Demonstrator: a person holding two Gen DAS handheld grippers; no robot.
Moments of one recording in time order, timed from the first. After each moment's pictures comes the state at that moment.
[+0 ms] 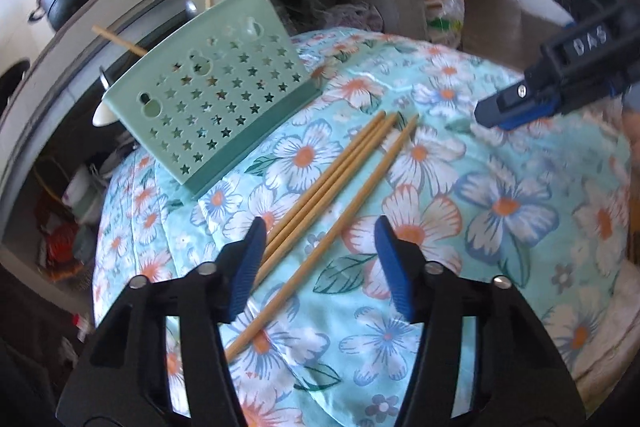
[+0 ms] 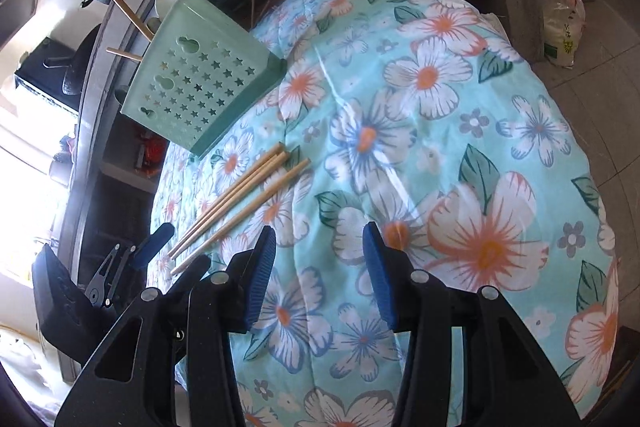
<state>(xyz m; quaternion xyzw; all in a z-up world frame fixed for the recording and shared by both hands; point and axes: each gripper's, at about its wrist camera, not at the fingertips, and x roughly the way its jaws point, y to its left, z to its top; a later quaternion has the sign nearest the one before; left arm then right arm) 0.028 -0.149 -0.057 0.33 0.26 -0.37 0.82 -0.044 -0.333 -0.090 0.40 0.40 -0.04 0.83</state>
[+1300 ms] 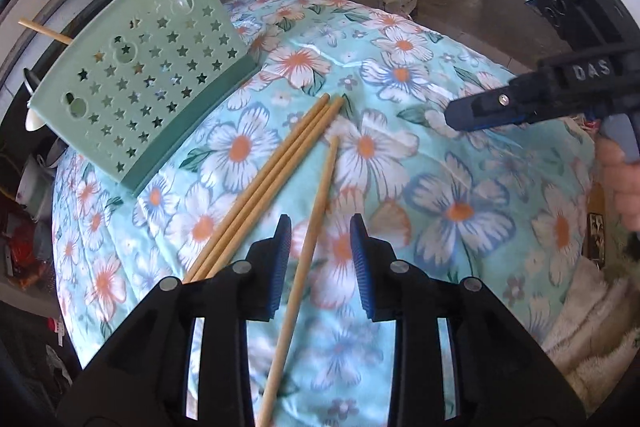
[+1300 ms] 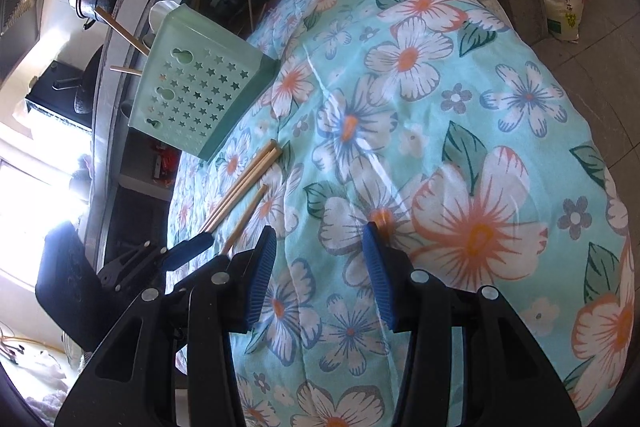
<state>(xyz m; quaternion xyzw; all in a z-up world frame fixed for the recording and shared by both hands) 0.045 -0.186 -0.056 0.33 0.37 -0.43 0.75 -0.056 -0.343 -0.105 0.44 0.38 -0.02 0.81</state>
